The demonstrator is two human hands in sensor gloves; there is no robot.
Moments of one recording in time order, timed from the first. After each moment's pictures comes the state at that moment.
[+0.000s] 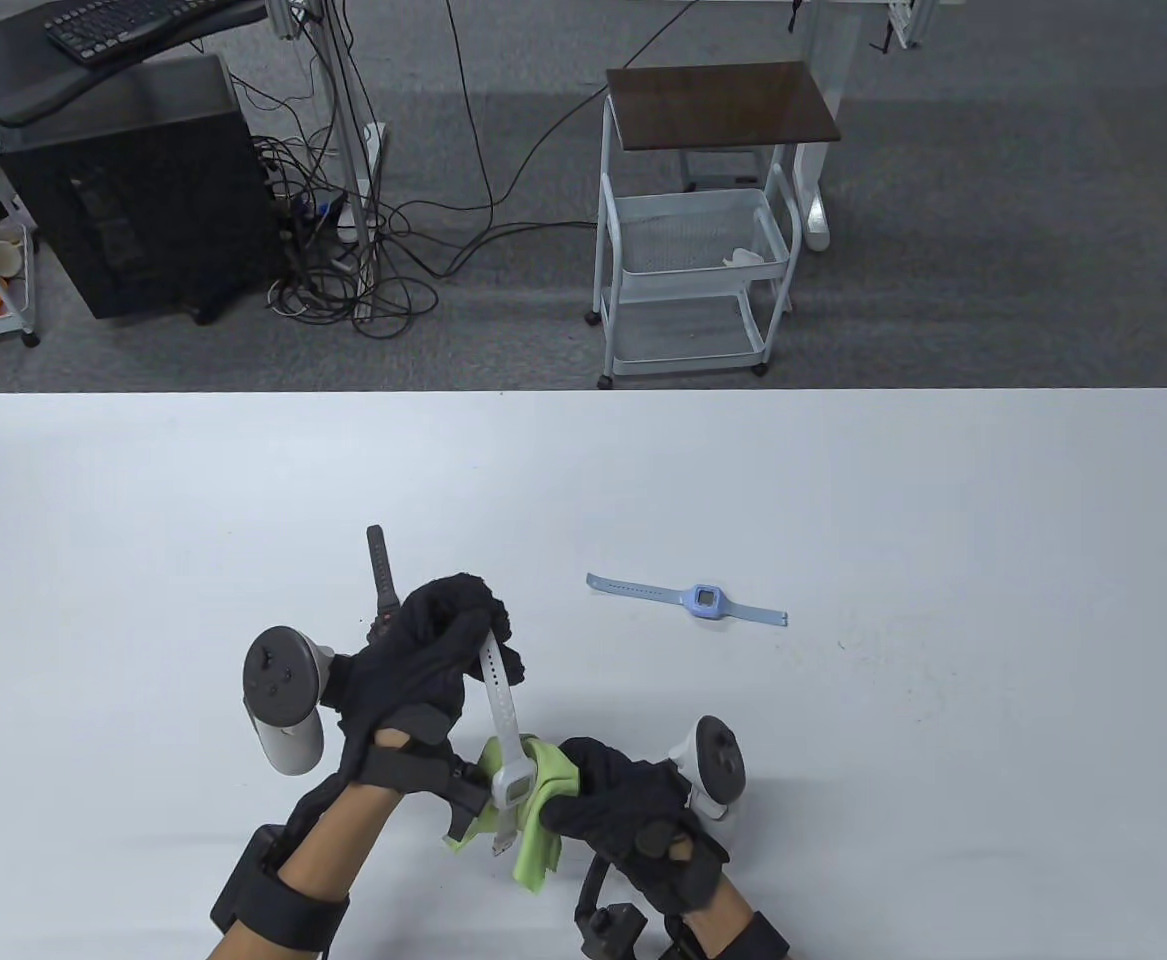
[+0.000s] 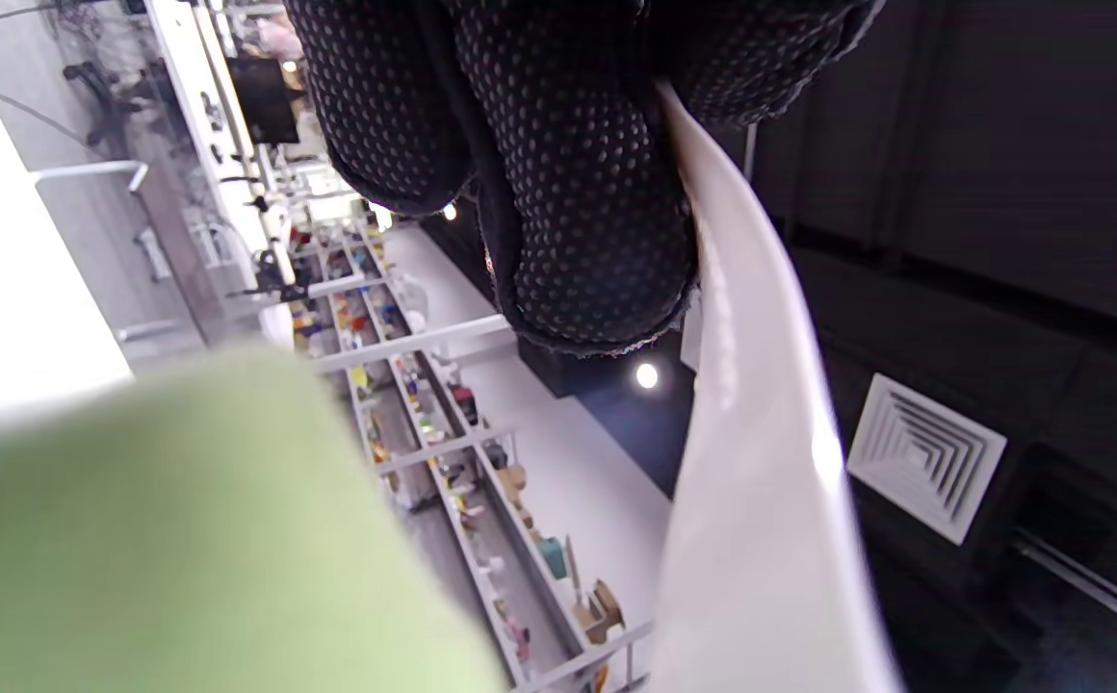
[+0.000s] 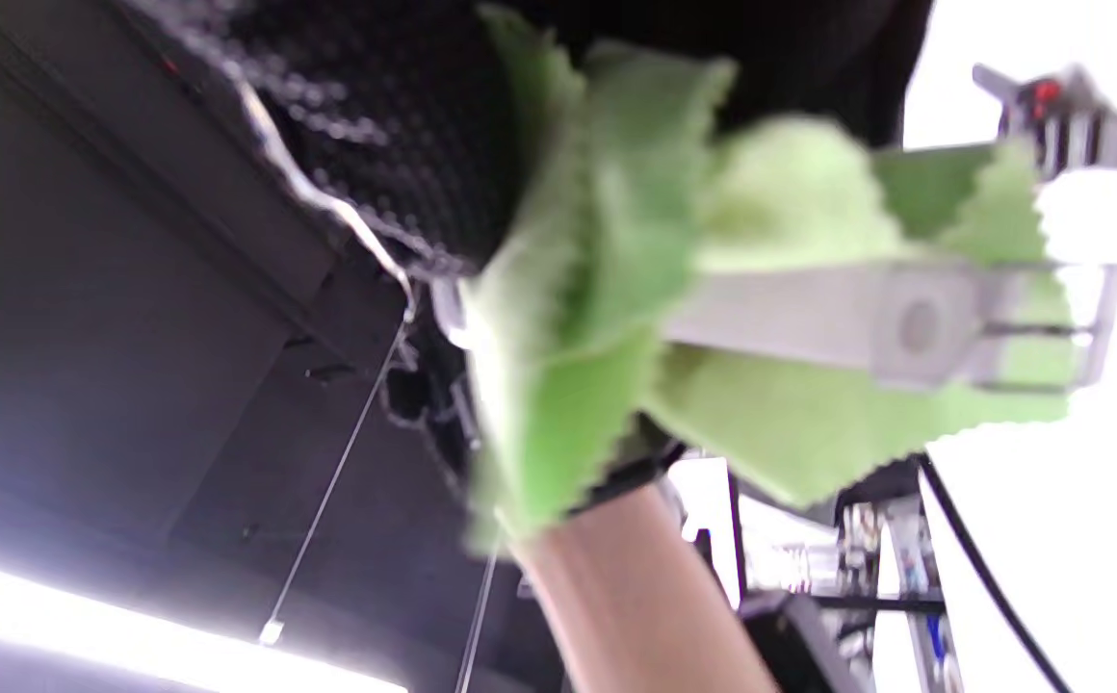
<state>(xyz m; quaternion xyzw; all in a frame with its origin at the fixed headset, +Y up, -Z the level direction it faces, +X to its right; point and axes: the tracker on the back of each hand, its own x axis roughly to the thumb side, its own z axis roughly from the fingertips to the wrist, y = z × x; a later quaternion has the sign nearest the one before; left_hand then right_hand) -0.195 -0.666 -0.292 0.08 -0.21 0.67 0.71 0.039 -0.765 -0.250 0.25 0.13 0.56 0.78</state>
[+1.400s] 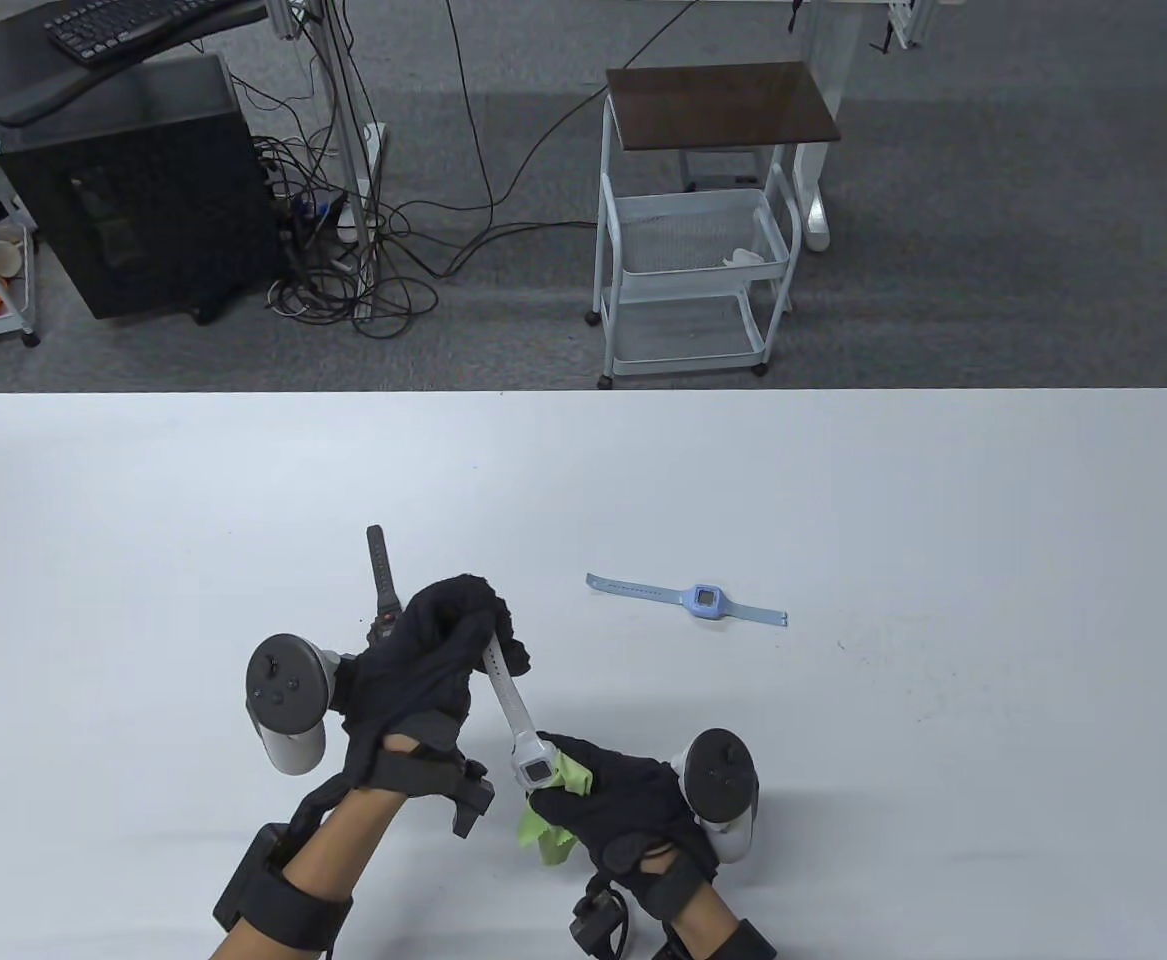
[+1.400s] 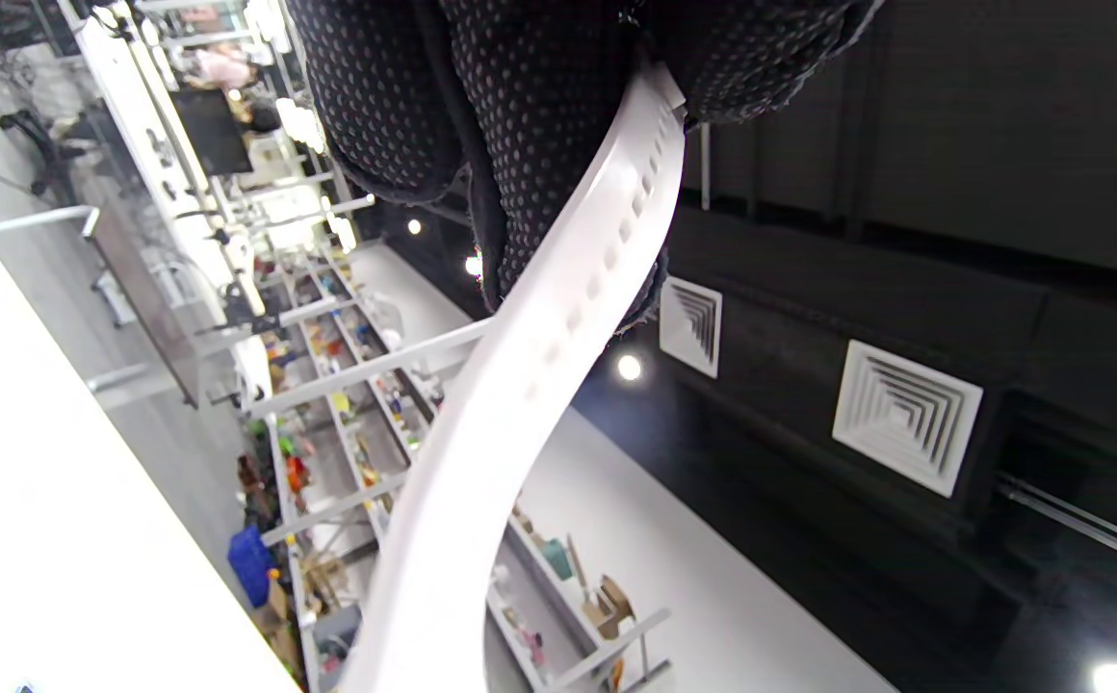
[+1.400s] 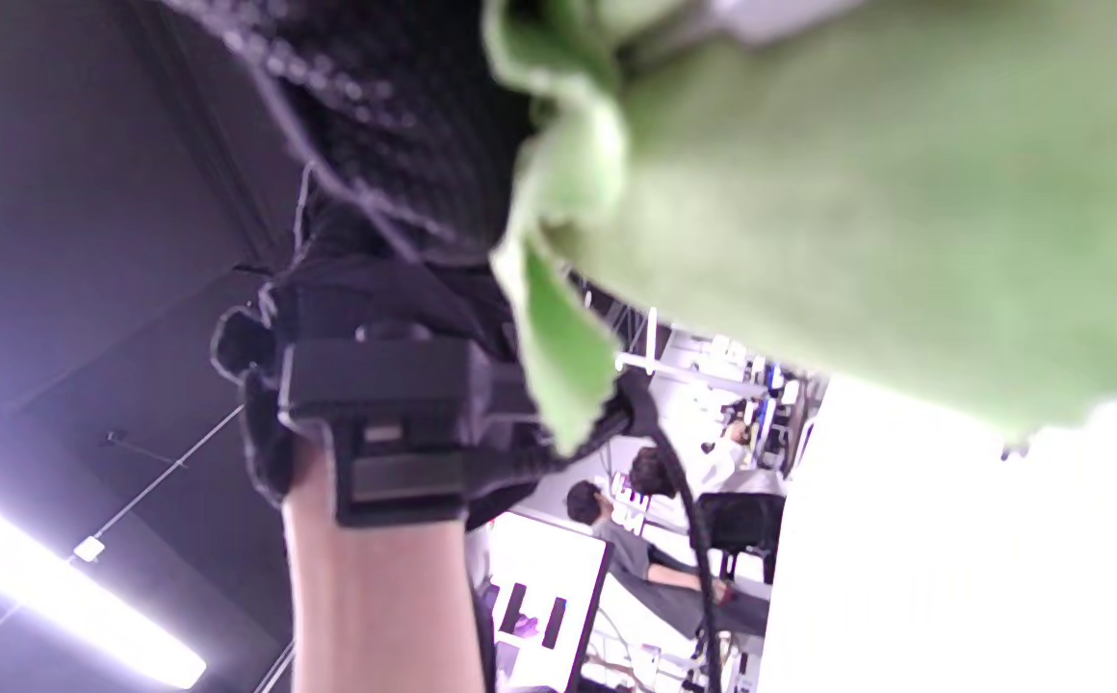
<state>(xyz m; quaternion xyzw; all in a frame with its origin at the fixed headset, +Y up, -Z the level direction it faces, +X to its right) -0.194 -0.664 -0.291 0.11 -0.23 0.63 0.74 0.046 -0.761 -0.250 0.25 0.03 0.70 0.67</state>
